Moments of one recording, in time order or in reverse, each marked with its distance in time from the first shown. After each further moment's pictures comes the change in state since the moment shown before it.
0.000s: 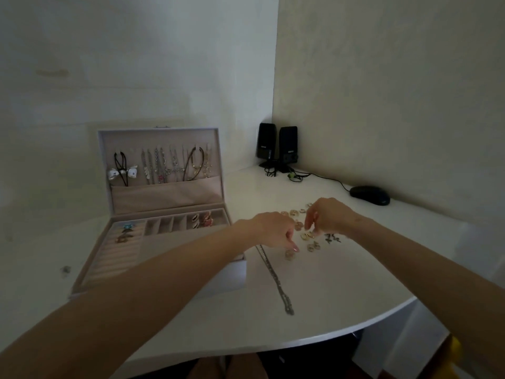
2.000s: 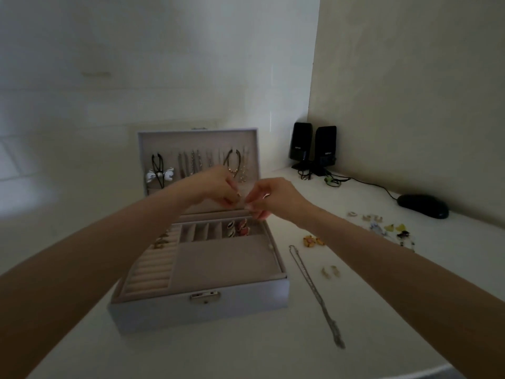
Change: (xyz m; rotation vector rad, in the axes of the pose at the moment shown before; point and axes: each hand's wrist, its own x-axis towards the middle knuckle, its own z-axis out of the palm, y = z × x) left_hand -0.077 -0.137 -0.080 -0.564 0.326 -0.427; right_hand 0.043 -0.146 0.008 0.841 0.005 -0.389
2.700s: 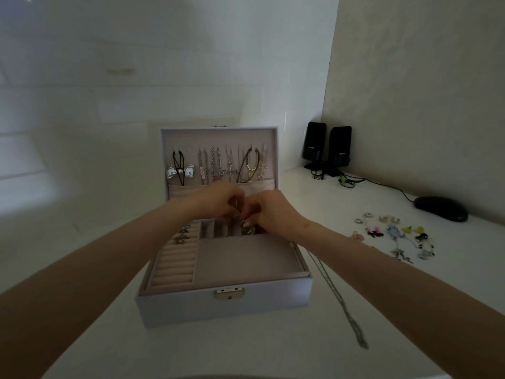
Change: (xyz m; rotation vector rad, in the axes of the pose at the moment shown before) left_hand -0.016 -0.045 -0.002 0.386 -0.049 0.229; right_hand 0.011 -0.002 0.050 -0.407 -0.026 -0.155
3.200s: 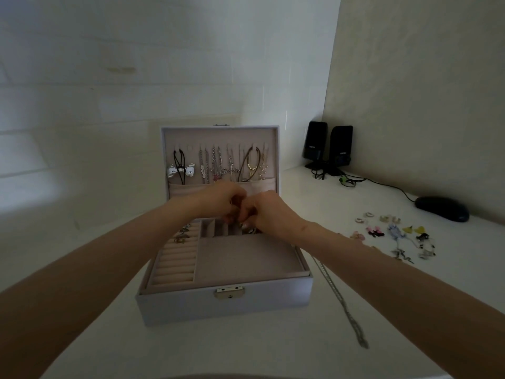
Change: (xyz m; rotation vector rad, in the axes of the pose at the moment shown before) left_hand 0.003 -0.004 0.005 -0.026 0.027 0.025; right_hand -0.002 -0.004 0.003 -0.075 -0.034 -0.098
